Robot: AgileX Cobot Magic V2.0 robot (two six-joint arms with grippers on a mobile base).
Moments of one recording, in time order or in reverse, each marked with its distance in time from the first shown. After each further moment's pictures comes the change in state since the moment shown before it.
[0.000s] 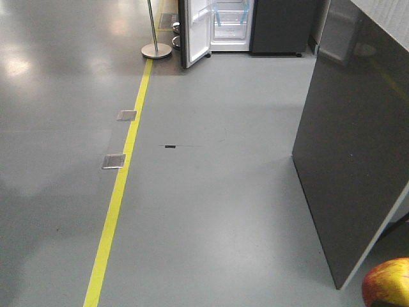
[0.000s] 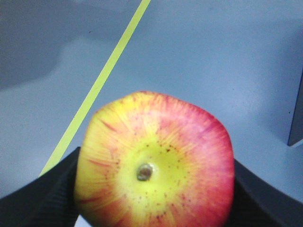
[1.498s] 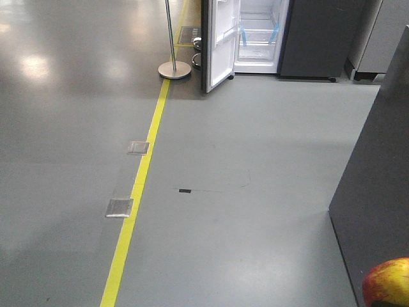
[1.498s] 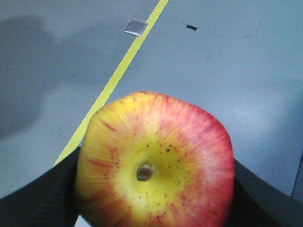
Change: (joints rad) left arm 0.000 0.000 0.000 0.000 0.000 0.000; right arm 0.000 0.000 0.000 0.001 0.000 0.000
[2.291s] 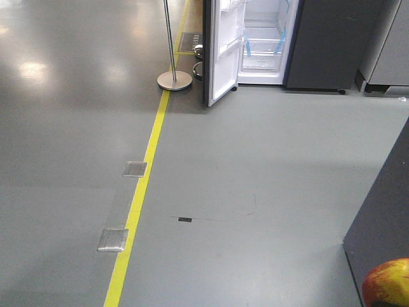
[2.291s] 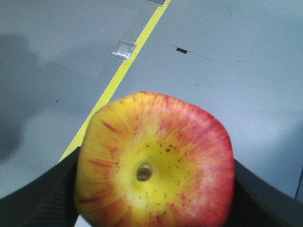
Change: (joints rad) left arm 0.000 0.000 0.000 0.000 0.000 0.000; right arm 0.000 0.000 0.000 0.000 0.002 0.000
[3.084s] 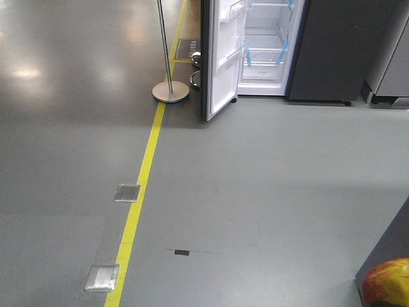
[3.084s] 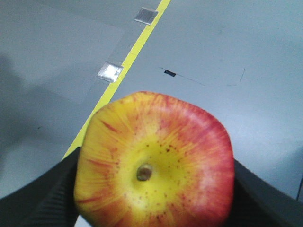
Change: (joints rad) left arm 0.000 0.000 0.000 0.000 0.000 0.000; right arm 0.000 0.000 0.000 0.000 0.000 0.000
